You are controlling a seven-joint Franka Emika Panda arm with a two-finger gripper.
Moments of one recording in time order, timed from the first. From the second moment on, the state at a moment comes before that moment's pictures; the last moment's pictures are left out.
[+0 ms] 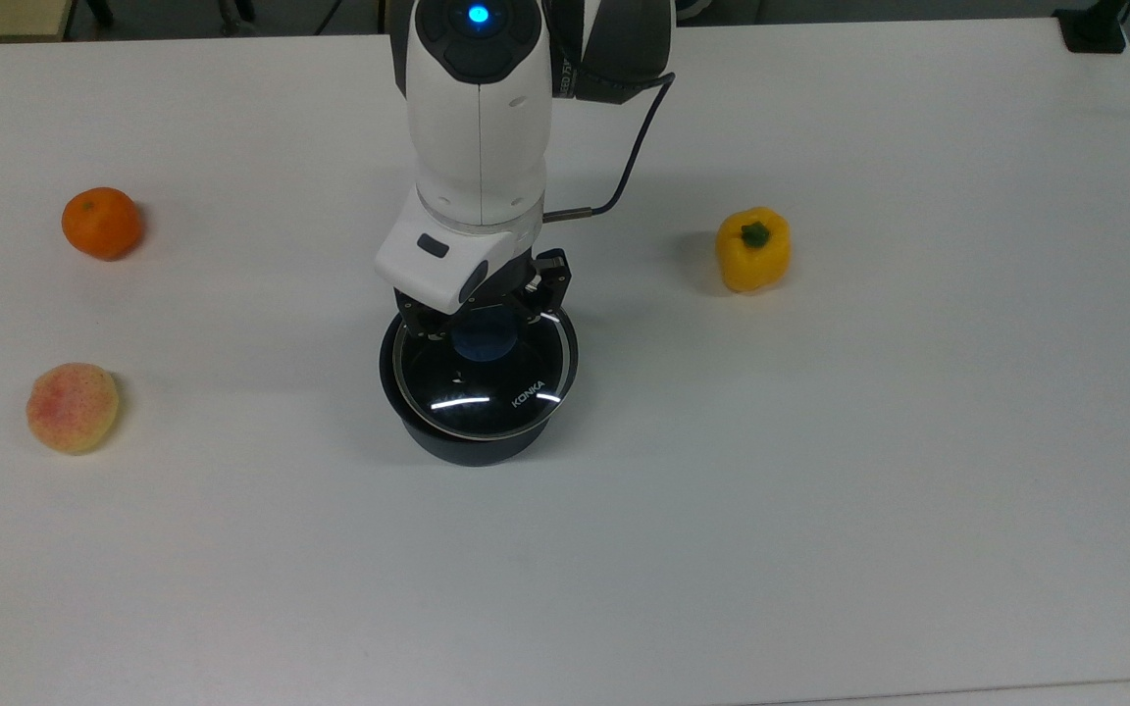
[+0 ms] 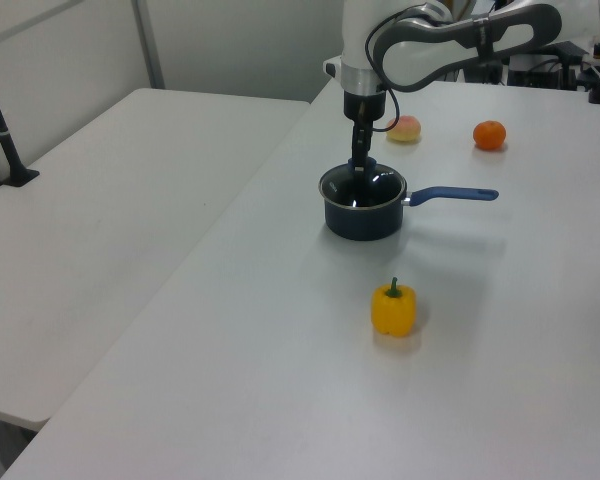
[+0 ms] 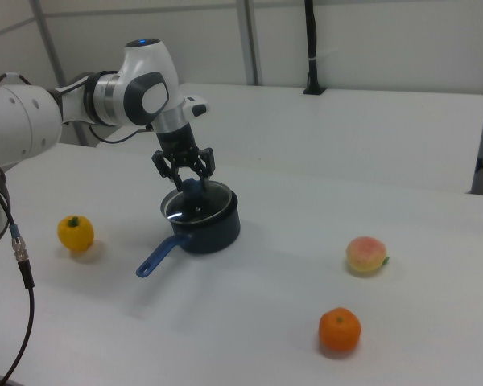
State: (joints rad) arm 0.23 0.58 -0.15 -1.27 0.01 1.93 -0.20
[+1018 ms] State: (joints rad) arm 0.22 0.59 -0.16 -1.27 0.00 1.93 -0.18
